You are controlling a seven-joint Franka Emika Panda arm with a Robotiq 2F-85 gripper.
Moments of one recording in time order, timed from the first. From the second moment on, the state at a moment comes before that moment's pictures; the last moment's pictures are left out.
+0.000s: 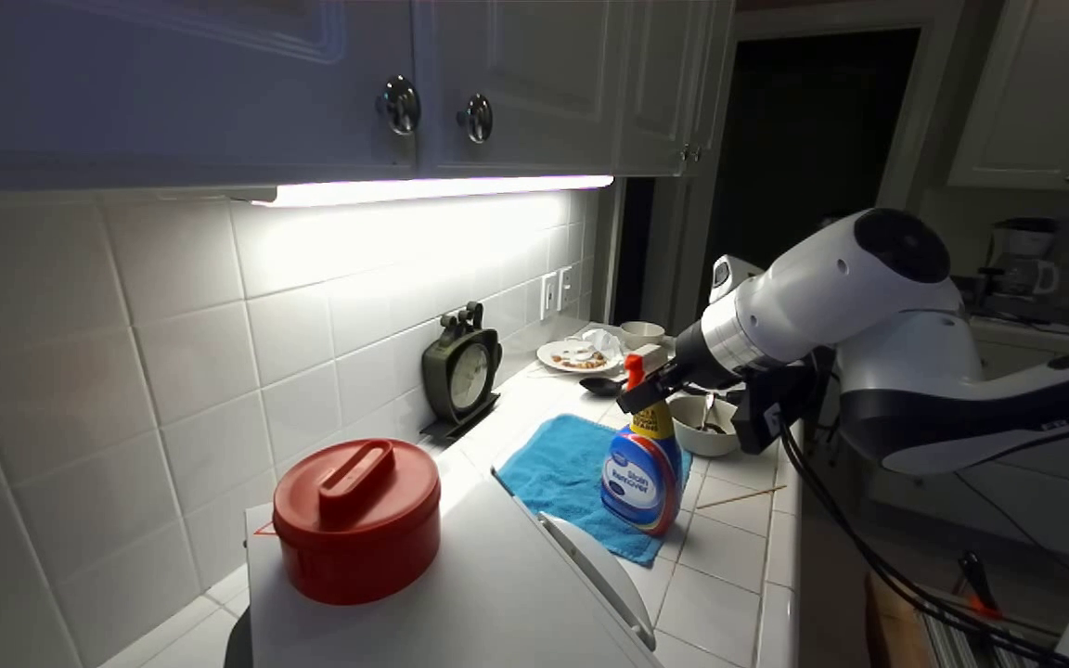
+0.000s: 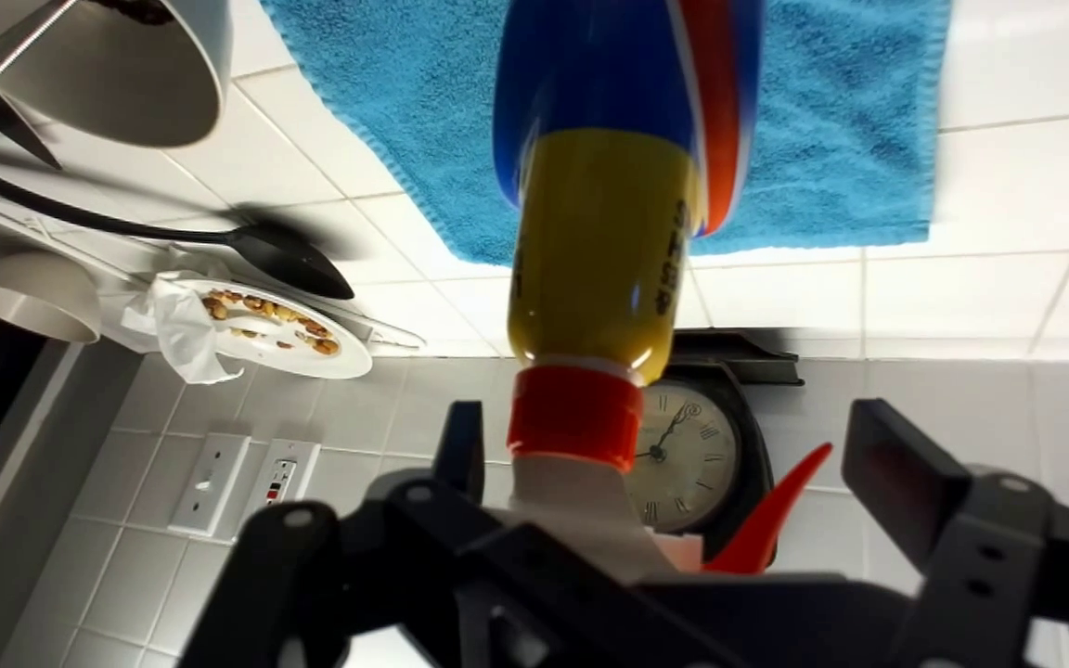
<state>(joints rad) -0.68 -0.65 0.66 -2.76 -0.45 2.91 0.79</state>
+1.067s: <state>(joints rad) -0.71 -0.74 0.69 -2.76 -0.45 2.85 0.80</state>
